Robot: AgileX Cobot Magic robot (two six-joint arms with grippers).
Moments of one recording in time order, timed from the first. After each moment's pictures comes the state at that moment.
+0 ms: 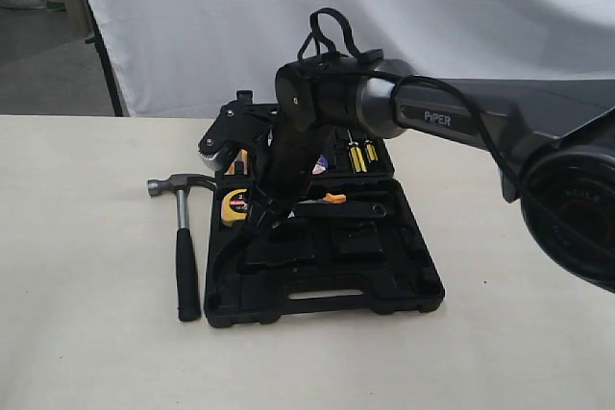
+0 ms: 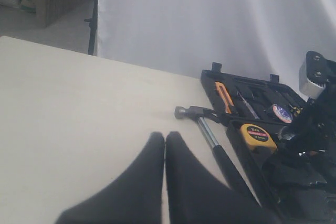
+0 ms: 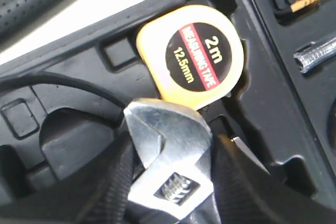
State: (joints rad) left arm 0.13 0.00 -0.01 0.02 0.10 -0.31; right arm 0.77 2.29 -1.88 0.01 0.82 -0.59
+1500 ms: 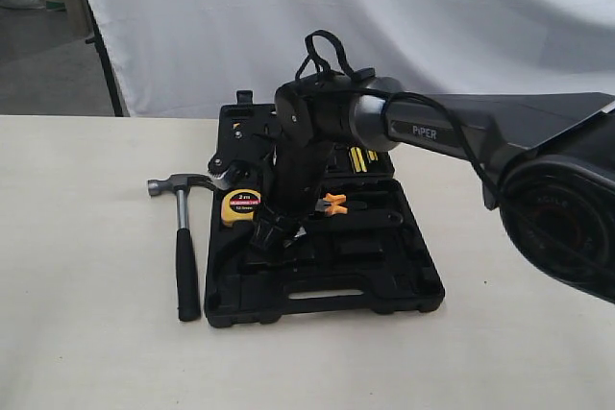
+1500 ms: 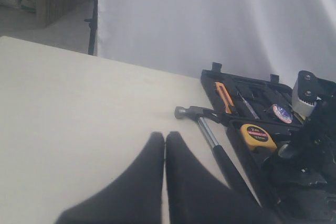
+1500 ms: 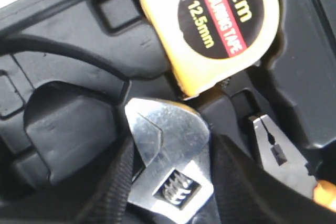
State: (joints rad) left arm 0.13 0.00 -0.01 0.02 0.10 -0.31; right arm 0.77 2.35 -1.89 -0.01 0.87 -0.54
